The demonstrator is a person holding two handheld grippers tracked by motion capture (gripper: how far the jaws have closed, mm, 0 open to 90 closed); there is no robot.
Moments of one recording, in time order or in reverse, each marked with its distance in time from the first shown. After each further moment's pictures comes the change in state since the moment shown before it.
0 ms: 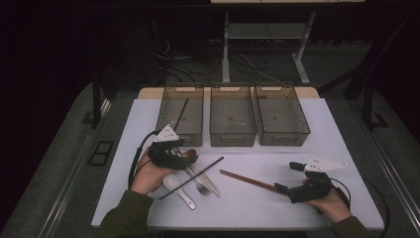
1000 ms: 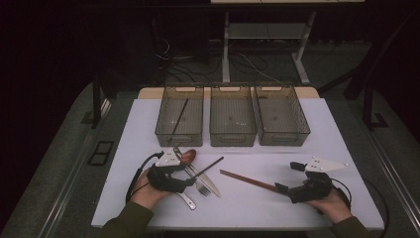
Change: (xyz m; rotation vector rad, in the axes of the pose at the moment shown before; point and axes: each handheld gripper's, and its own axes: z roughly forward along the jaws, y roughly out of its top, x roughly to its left) left arm -0.027 -0.045 0.001 0.102 -0.064 0.037; right arm 0.000 -0.001 -0.001 -0.003 -0.008 0.004
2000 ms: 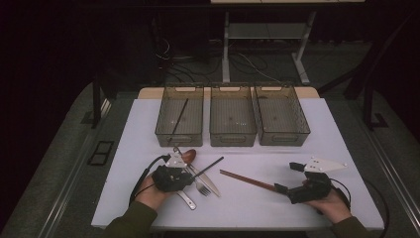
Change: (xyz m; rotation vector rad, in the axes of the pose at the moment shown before) left arm -0.003 -0.001 0.016 0.141 0.010 0.004; right arm 0.001 0.000 0.001 0.008 0.002 -0.007
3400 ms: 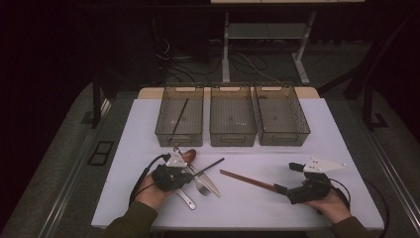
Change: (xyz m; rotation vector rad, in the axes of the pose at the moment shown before) left arm -0.002 0.005 -0.006 0.005 0.018 0.009; right arm 0.000 0.000 0.001 0.006 0.006 -0.007
